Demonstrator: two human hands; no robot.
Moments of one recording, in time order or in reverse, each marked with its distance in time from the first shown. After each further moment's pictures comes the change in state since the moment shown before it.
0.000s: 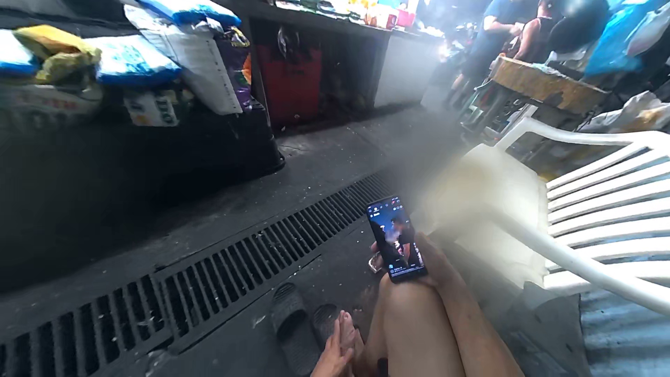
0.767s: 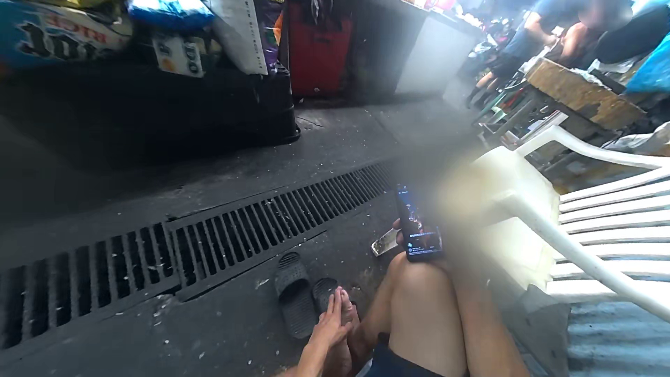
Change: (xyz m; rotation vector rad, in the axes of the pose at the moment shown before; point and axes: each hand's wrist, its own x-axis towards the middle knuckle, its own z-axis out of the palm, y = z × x) left_hand -0.013 0.026 -0.012 0.153 0.001 -0.075; right_hand 0.005 -0.004 0.008 -0.054 -0.001 -0.035
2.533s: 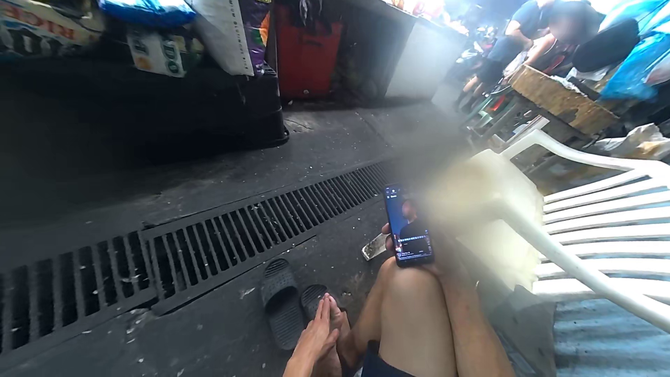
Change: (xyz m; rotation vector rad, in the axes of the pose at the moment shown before) left_hand -0.006 0.003 -0.005 0.108 0.031 0.062; right_hand -0.001 0.008 -0.018 0.072 -0.038 0.027
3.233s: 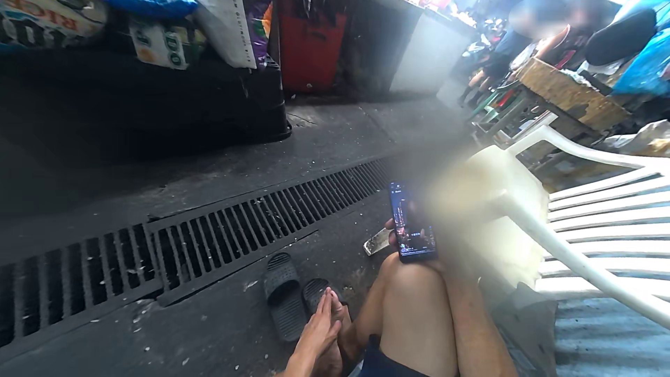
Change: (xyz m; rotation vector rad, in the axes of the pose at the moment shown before) left_hand -0.006 0.002 0.000 -0.075 0.053 0.028; right_hand -0.001 -0.001 0.000 0.005 -0.029 -0.019
